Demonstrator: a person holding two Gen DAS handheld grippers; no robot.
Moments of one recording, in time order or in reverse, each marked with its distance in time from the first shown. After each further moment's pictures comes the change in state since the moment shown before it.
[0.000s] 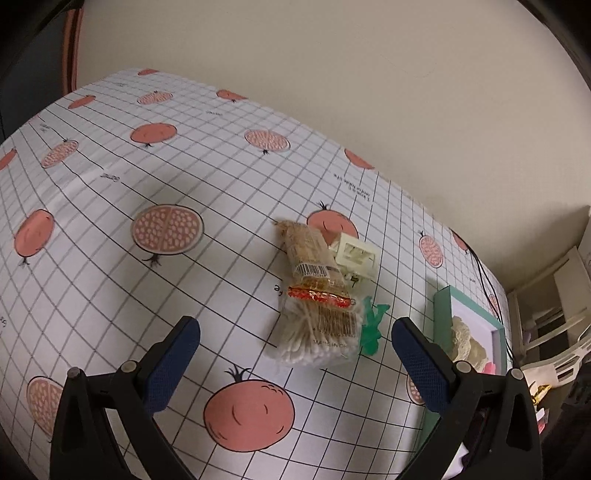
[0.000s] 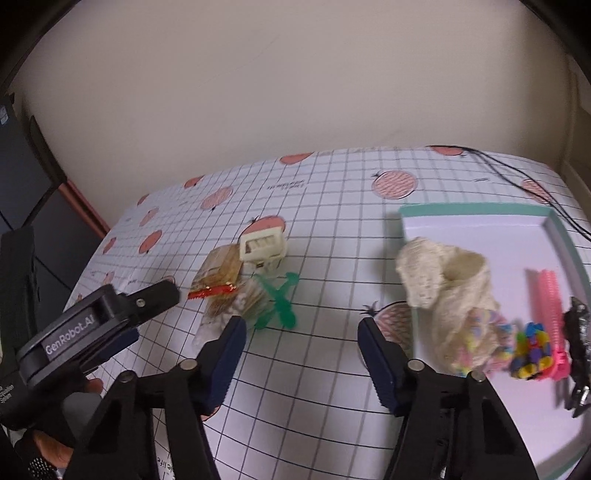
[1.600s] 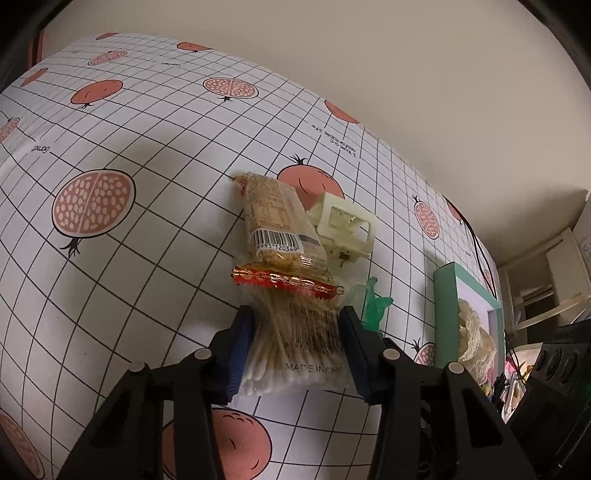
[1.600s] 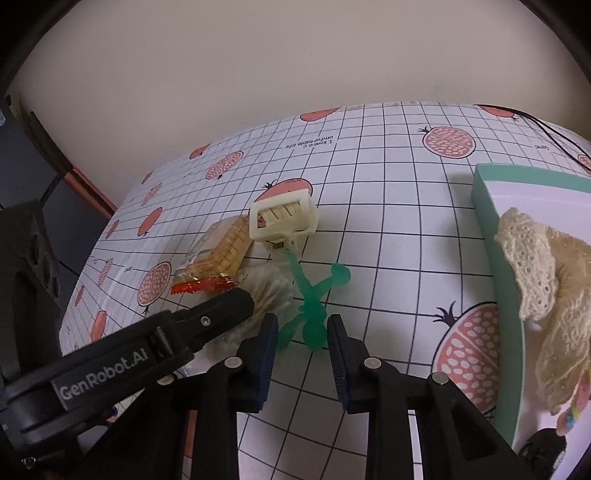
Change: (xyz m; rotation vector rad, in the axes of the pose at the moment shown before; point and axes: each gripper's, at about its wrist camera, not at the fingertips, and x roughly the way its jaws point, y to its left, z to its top) left arm 0.069 -0.010 0.004 0.028 0.141 -0.101; right arm 0.073 0.014 0.000 0.022 0.100 0.076
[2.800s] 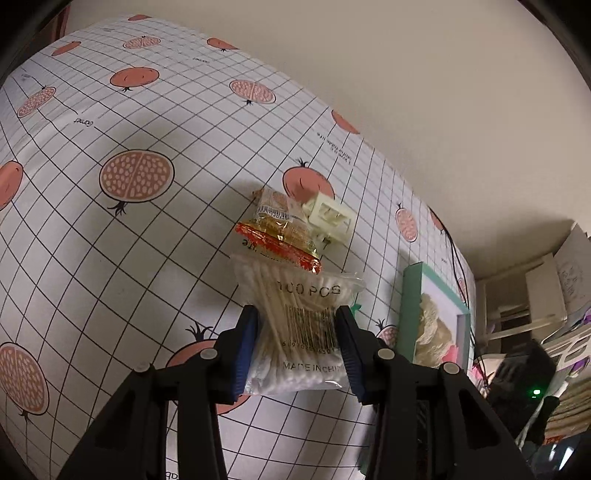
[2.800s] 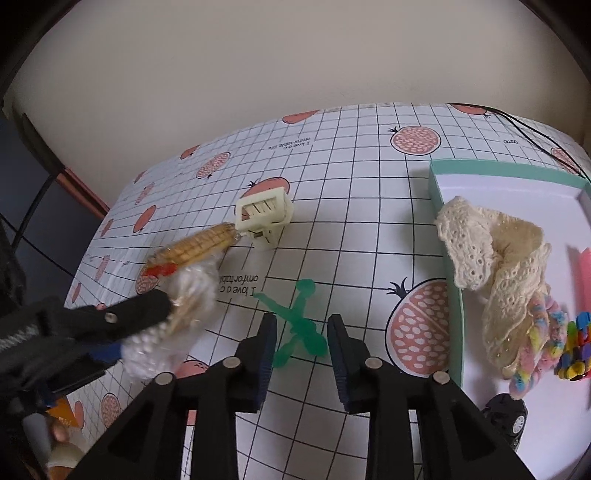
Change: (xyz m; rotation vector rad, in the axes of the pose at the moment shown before) left arm -0.058 0.005 -0.014 -0.126 0.025 -0.042; right arm -0.028 -0.011 -0.007 0.024 0.016 -0.051
